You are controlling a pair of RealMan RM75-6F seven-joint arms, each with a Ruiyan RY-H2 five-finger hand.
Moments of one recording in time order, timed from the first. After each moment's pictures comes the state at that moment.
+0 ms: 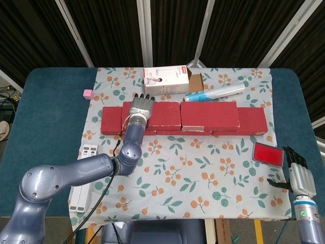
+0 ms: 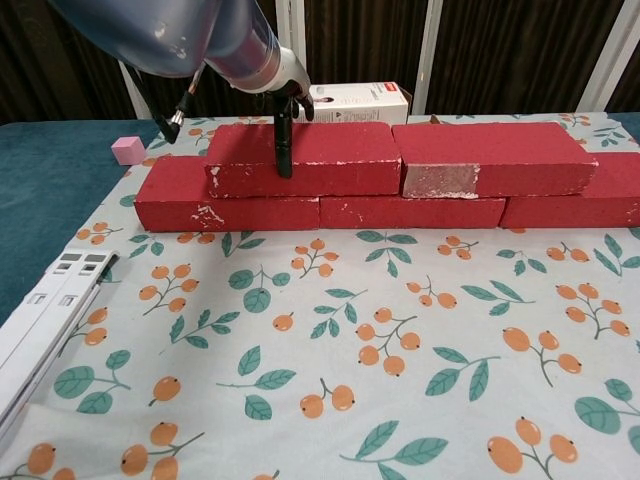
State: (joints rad) left arm -1.53 -1.68 -0.42 -1.06 -0.39 0.84 1.40; right arm 0.14 -1.21 0.14 -1.57 -1.15 1.20 0.09
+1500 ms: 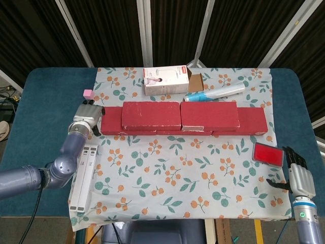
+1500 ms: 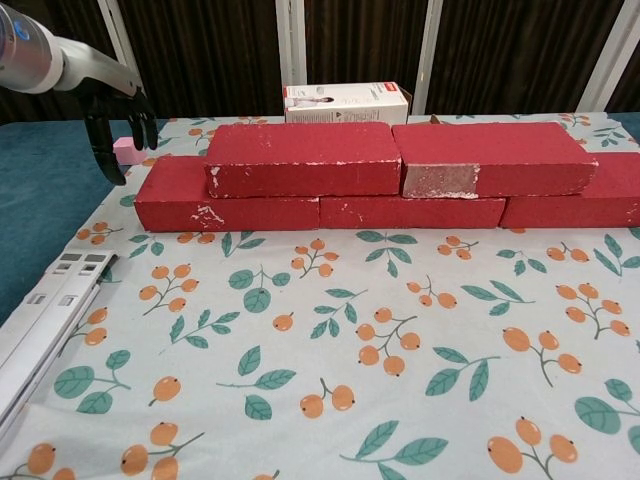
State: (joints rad) left arm -1.16 -1.26 -0.25 -1.58 -0.10 0.84 1.07; right arm 0.13 -1.21 0.15 -1.59 -1.15 1.22 0.08
